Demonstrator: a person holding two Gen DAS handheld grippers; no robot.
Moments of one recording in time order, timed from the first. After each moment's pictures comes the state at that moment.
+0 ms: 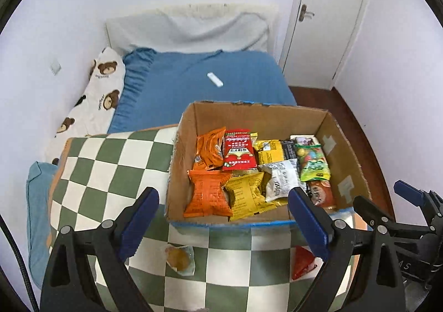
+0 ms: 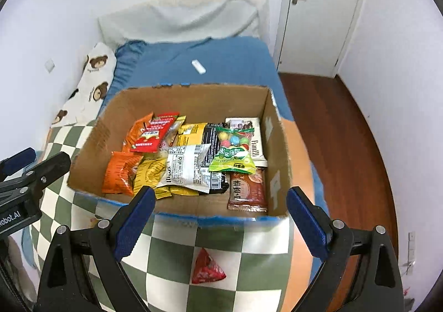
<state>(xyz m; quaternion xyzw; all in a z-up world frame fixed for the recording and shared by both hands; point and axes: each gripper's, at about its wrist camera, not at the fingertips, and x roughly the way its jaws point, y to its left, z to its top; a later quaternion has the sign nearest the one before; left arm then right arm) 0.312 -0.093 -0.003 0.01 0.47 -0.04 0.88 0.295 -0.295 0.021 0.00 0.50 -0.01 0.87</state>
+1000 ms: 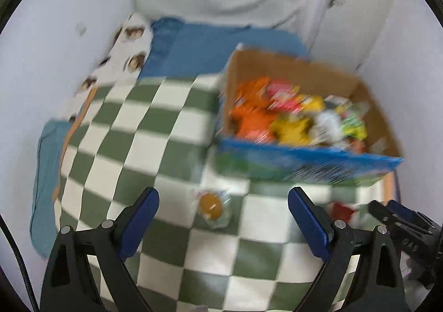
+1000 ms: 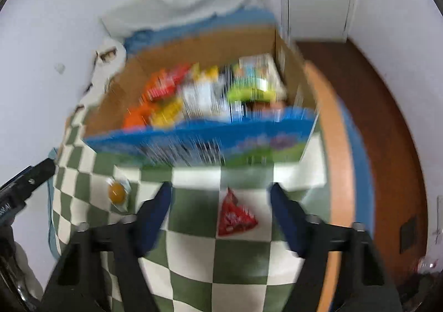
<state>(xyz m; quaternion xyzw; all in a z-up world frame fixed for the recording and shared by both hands) 0.264 -0.029 -0.076 -0.02 0.54 0.03 0.84 0.236 -0.301 -0.054 0.10 0.56 0.02 0.82</state>
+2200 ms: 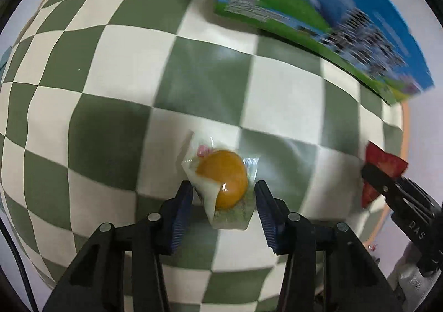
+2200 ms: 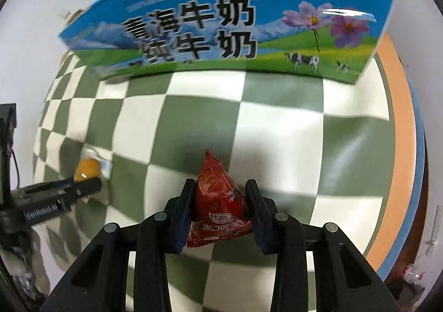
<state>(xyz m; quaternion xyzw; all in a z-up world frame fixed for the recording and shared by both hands) 0.172 -0.047 -0.209 -0.09 0.68 -0.05 0.73 0.173 -0.251 -0.151 0.05 0.63 0.08 0.77</state>
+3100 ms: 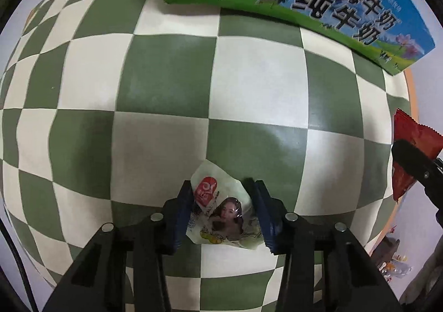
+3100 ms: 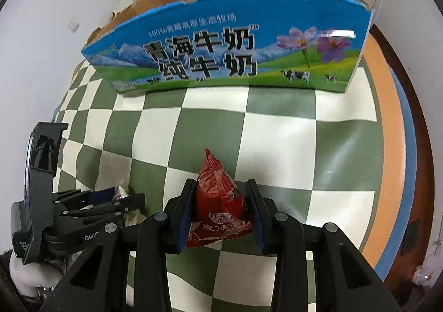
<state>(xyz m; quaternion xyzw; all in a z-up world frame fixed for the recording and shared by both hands) 0.161 -0.112 -0.210 -0.03 0.69 -0.06 0.72 0.186 -0.263 -0.120 0.07 0.60 0.09 0.79</state>
